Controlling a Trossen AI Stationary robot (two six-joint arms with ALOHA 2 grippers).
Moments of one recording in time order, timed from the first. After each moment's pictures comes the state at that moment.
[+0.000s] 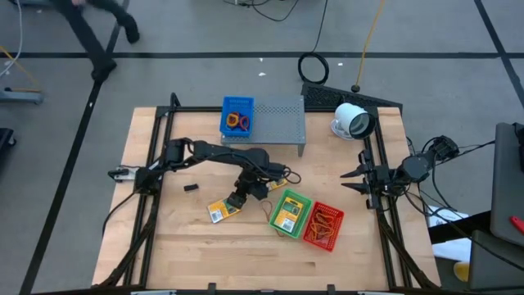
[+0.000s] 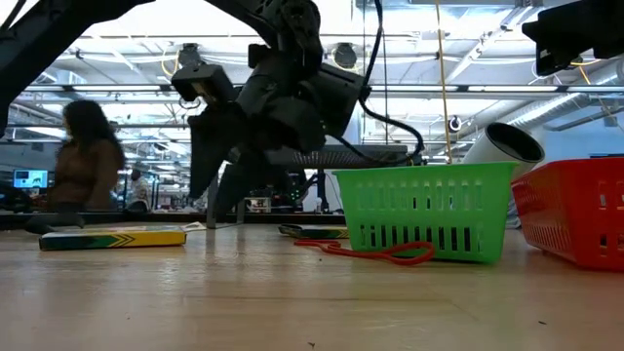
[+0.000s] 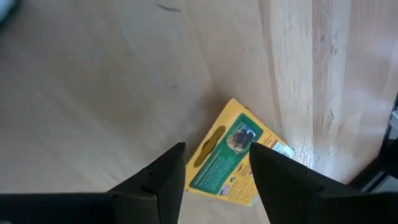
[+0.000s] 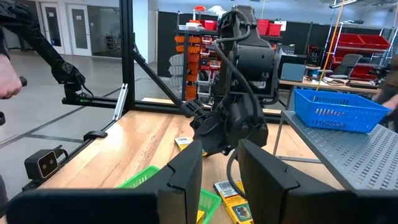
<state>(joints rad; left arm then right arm) 0.05 2.24 1.75 -1.45 0.45 0.52 0.55 0.04 0.24 -0.17 0.47 -0.07</state>
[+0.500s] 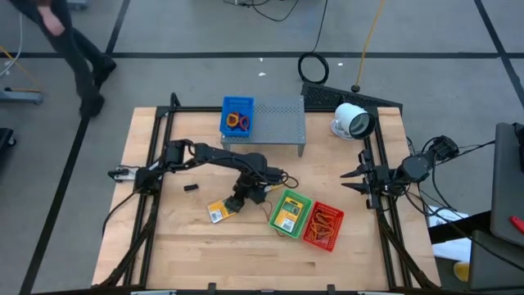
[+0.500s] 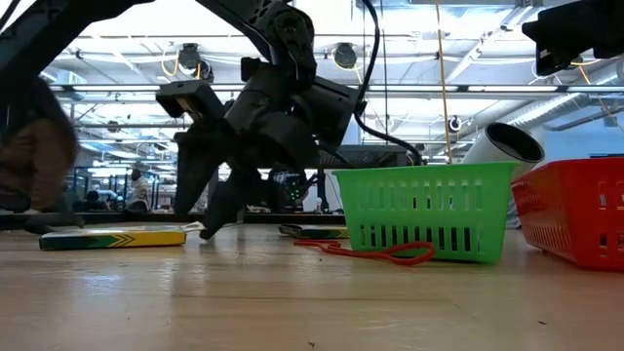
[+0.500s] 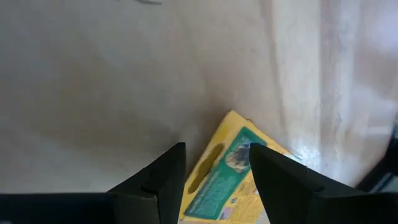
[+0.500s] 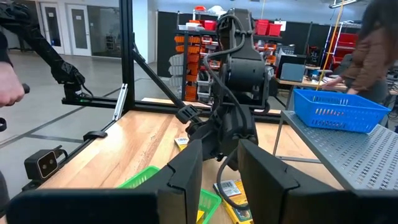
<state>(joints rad) 0.03 2.24 1.66 -1.36 0.48 0.54 0.55 0.04 0.24 -0.17 0.47 -0.07</state>
